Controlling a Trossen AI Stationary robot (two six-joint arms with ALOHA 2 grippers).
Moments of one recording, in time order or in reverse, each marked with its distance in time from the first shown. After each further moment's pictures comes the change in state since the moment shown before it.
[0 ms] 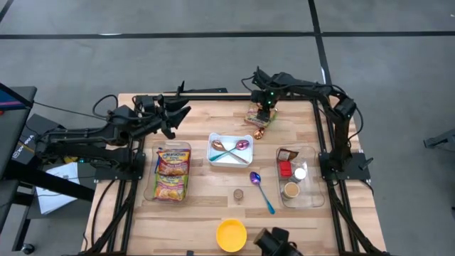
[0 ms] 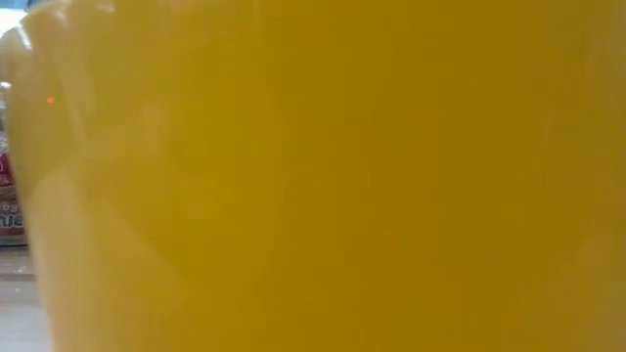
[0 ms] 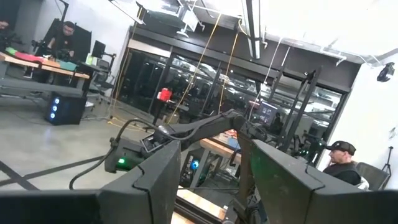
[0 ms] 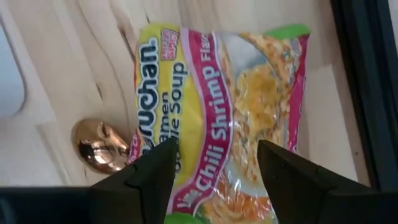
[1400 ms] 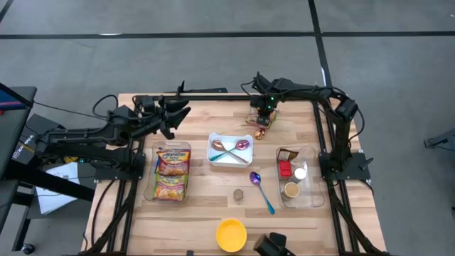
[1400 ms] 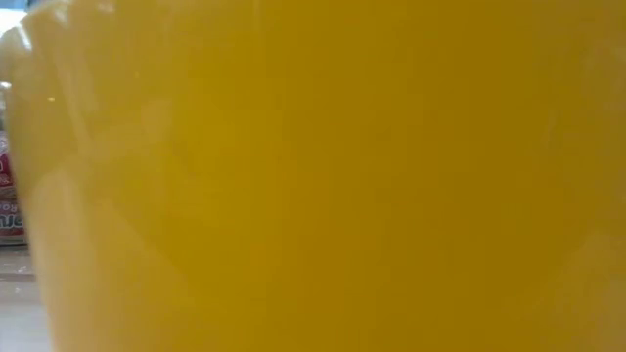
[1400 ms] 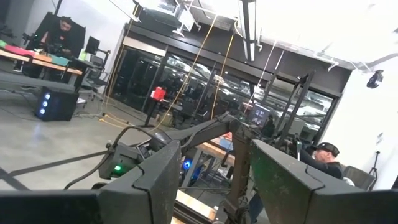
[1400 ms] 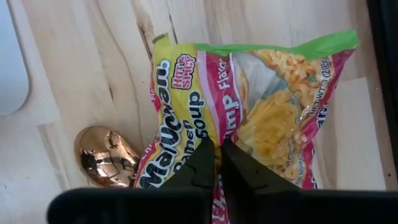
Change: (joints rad) left arm -0.008 0.000 -0.001 0.008 0.015 -0.036; right arm 0.032 -0.019 -0.110 0.112 -0.020 -0.026
